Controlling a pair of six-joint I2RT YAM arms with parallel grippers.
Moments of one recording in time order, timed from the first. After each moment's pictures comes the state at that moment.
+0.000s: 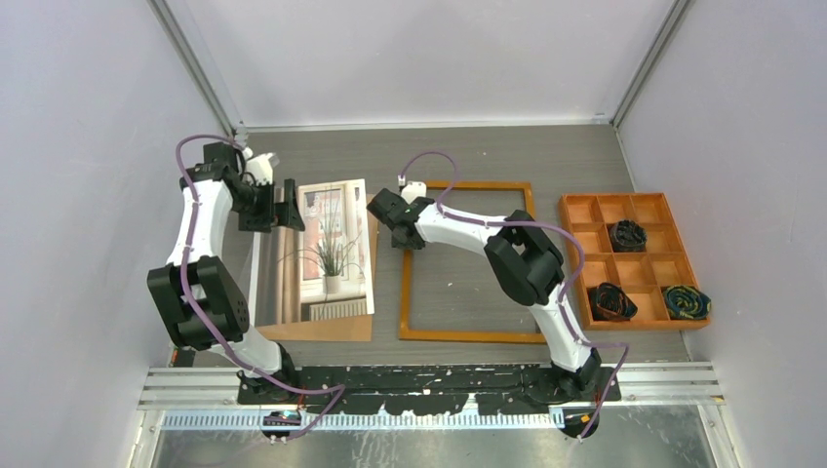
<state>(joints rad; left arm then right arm) 0.23 1.58 1.39 -1.02 0.44 0.22 0.88 2.20 1.68 -0.64 0.45 0.87</state>
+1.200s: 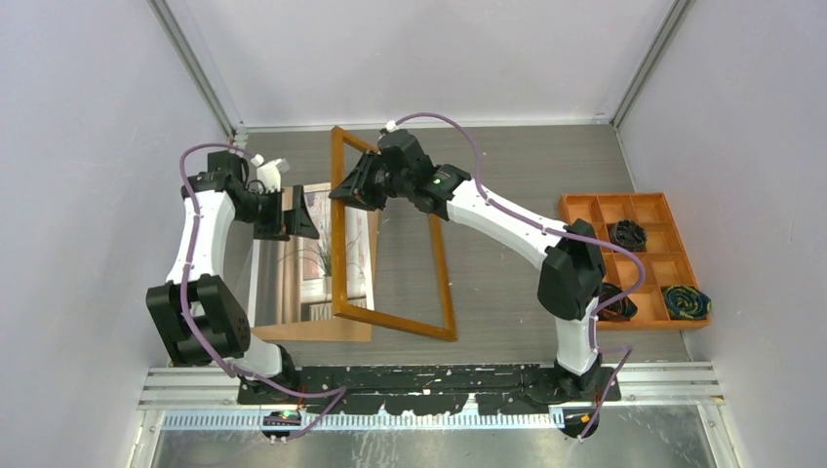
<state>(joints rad) 0.20 1.49 1.31 -1.09 0.63 0.23 0.85 1.95 1.82 -0.34 -0.21 1.13</state>
